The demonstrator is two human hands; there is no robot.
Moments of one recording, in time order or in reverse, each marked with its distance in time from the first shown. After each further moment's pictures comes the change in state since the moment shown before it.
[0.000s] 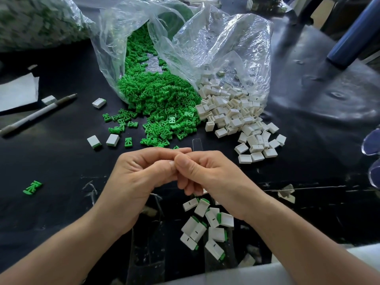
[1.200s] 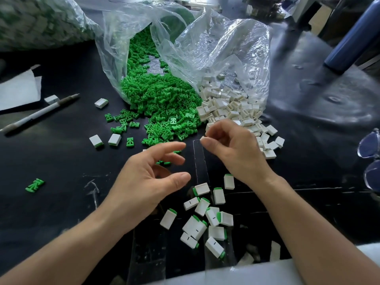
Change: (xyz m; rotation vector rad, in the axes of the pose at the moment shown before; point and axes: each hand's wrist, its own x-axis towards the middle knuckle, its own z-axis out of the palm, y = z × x) left_hand -0.001 0.000 0.001 0.412 0.080 -0.056; right_hand 0.022 0.018 -0.045 -0.543 0.476 -0.225
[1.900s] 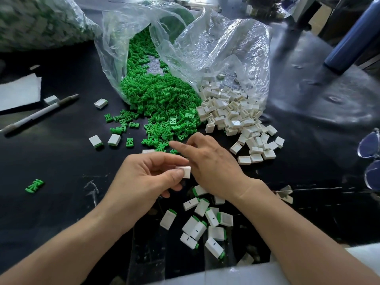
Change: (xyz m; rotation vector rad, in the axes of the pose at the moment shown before) left_hand 0.000 0.005 0.002 -0.088 0.024 -0.084; right_hand -0.007 -0.008 0.029 -0.574 -0.326 -0.208
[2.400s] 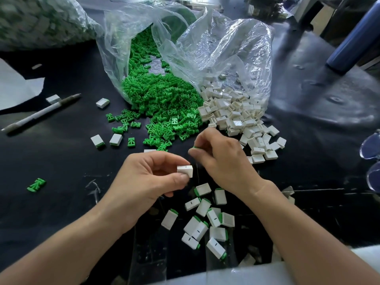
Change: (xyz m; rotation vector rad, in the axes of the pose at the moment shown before) left_hand 0.001 0.001 -0.001 -0.069 -0.033 -0.030; right_hand -0.004 0.001 -0.012 0.408 0.202 0.167
